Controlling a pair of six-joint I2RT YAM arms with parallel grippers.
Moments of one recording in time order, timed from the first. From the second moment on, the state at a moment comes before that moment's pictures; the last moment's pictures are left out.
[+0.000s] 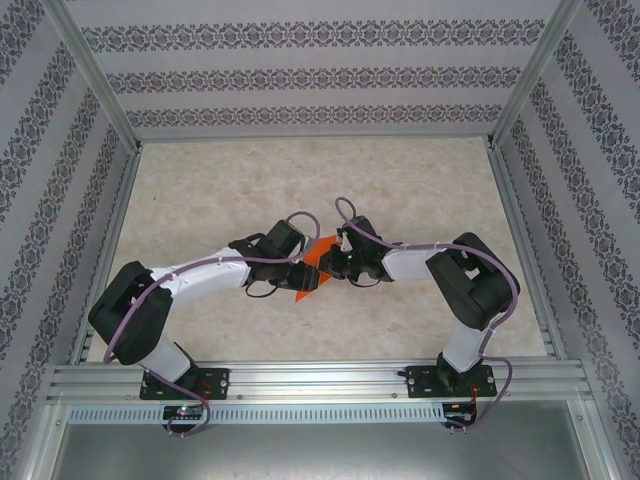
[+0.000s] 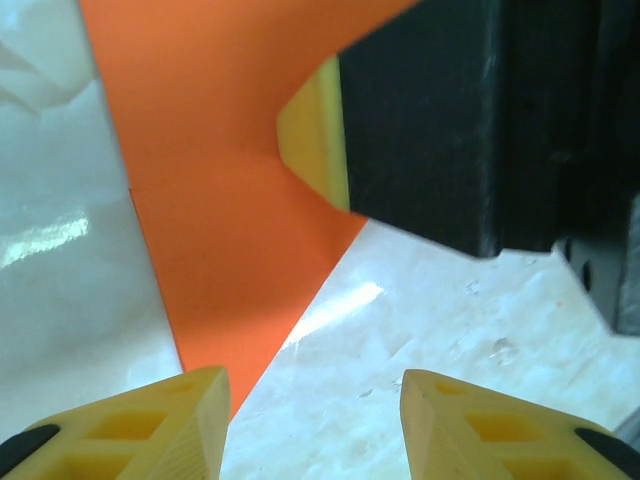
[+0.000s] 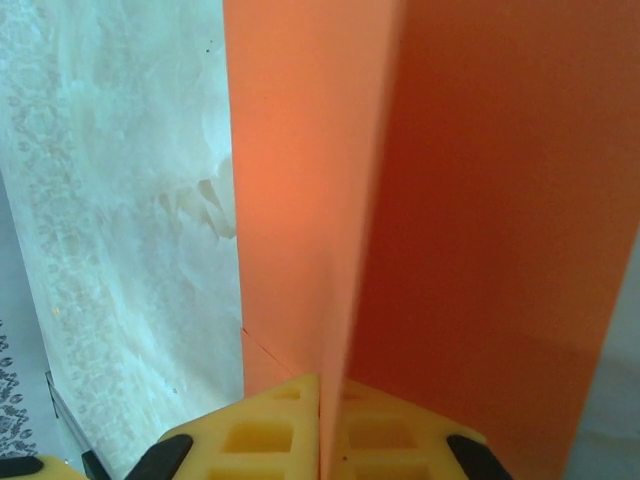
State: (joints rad) left arm -0.75 1.56 0.91 -0.43 0.23 -0.55; right arm 0.62 1.78 0.79 0.11 -0.45 0.90
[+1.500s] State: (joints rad) left arm -1.01 1.63 0.88 -0.41 -0.31 -0.42; right arm 0.60 1.76 0.83 0.02 -0.48 0.95
